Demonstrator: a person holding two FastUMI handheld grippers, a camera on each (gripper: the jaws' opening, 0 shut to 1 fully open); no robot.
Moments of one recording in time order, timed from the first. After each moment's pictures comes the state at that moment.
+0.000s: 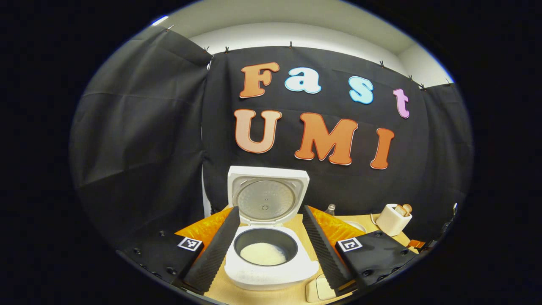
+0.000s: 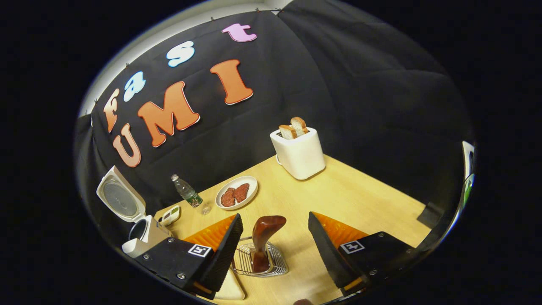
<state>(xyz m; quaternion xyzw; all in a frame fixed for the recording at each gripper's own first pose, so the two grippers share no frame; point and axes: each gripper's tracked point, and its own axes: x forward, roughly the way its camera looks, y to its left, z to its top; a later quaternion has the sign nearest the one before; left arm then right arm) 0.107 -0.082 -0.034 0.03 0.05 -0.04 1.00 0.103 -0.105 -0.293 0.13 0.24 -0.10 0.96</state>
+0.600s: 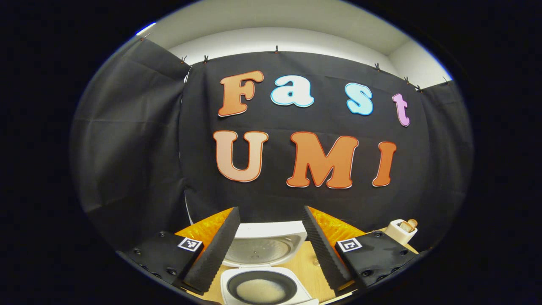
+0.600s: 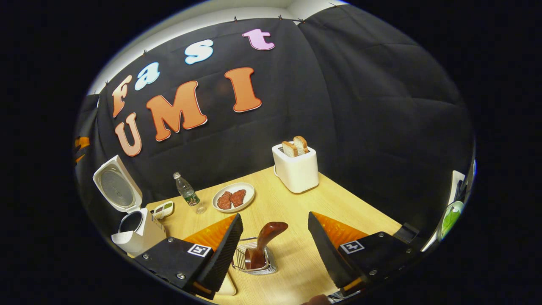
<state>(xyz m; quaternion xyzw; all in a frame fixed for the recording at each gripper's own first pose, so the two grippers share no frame) 0.260 -0.114 0.048 0.07 0.01 -0.07 1.00 0.085 -0.103 -0.248 0.08 0.22 -0.12 0.97</state>
